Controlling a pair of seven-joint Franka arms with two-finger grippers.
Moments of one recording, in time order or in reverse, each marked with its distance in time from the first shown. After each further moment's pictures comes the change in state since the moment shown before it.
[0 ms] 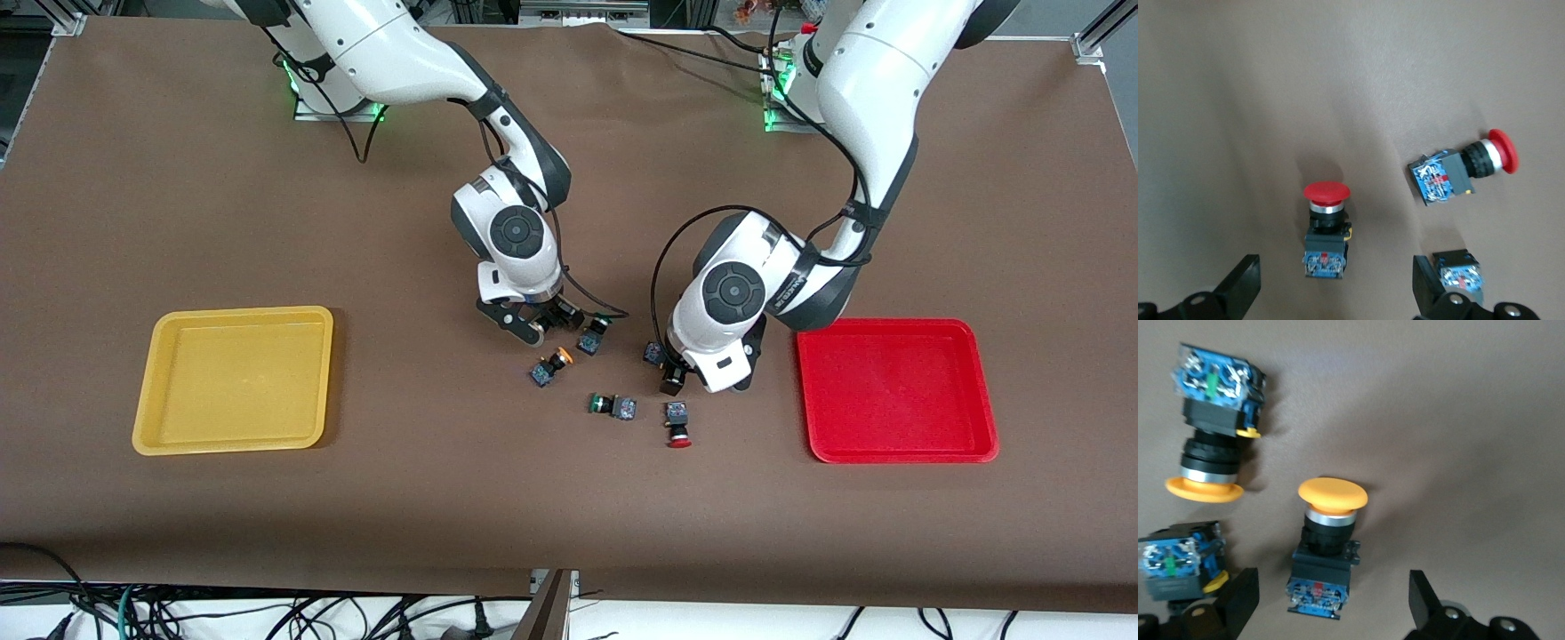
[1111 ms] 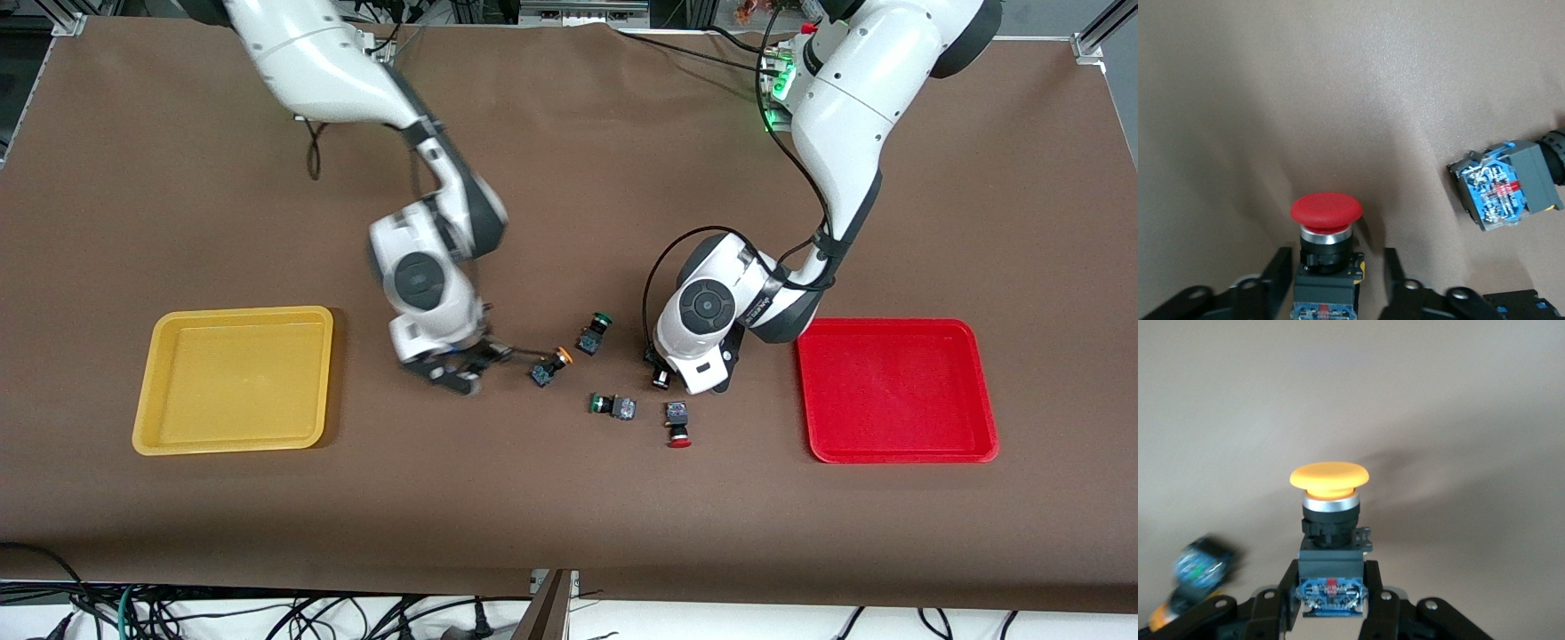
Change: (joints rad) left arm -0.020 0.098 0.005 -0.016 0.049 0.093 -0.027; right arm -0.254 -0.087 -0.039 0.041 0.001 -0.151 -0.554
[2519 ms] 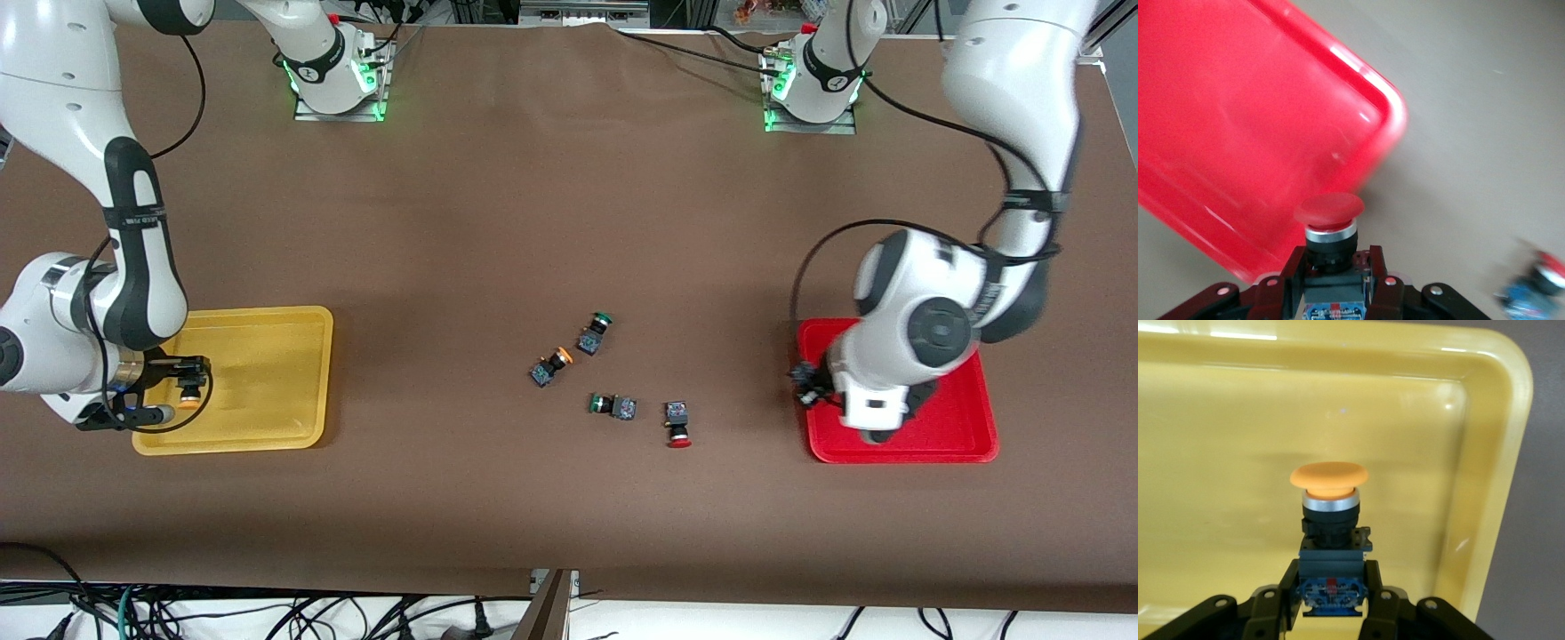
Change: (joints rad) left arm 0.407 -0.238 -0.015 -0.040 -0.012 -0.245 1.034; right arm -0.484 0.041 -0.196 -0.027 -0.002 -0.097 -1.078
